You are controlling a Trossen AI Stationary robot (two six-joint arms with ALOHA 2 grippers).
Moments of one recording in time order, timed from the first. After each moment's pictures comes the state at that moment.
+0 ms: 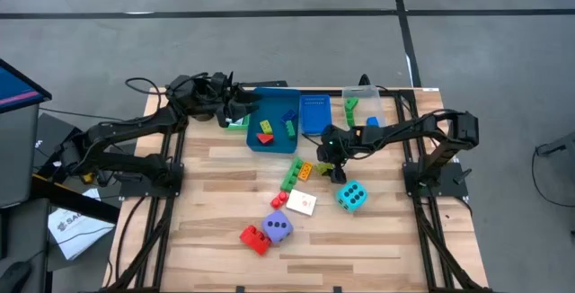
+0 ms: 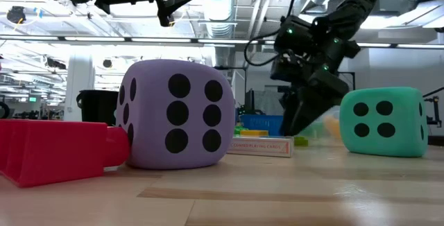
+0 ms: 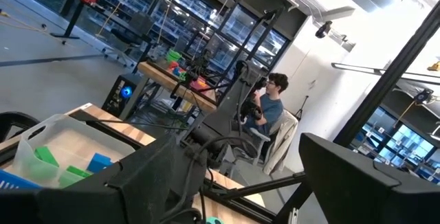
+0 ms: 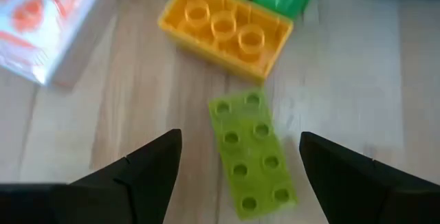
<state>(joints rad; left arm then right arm) 0.57 1.11 0.71 0.61 0.55 -0.64 -0.22 1.64 0.77 -0.18 -0.22 -0.24</state>
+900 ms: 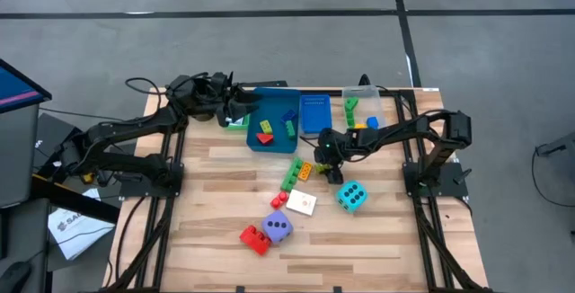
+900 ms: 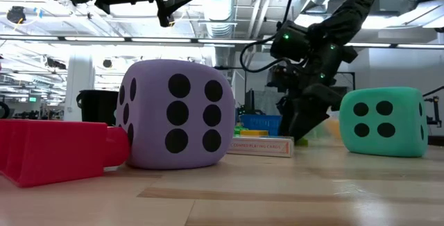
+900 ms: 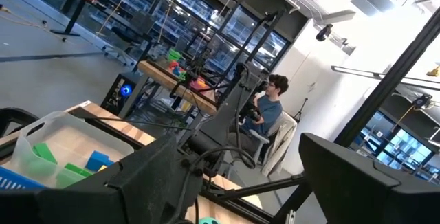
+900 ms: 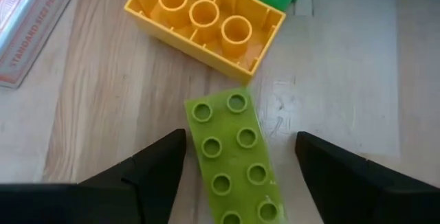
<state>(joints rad) 0.57 1.11 0.71 0.61 0.54 -0.67 -0.20 1.73 0.77 -0.15 -0.15 -0.26</state>
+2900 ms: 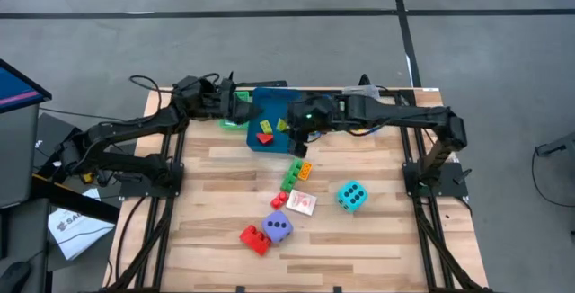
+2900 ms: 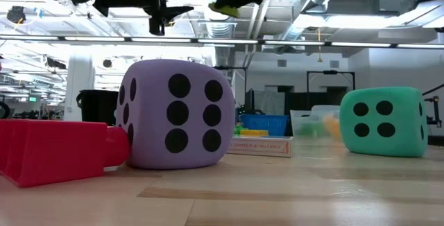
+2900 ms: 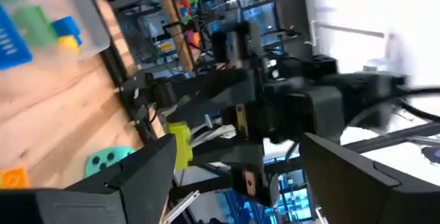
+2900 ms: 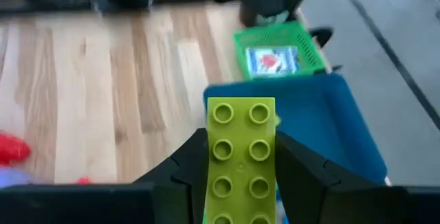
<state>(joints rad) 0.54 1.11 0.71 0.46 0.59 -1.28 -0.09 1.75 1.77 -0.78 0.21 0.01</state>
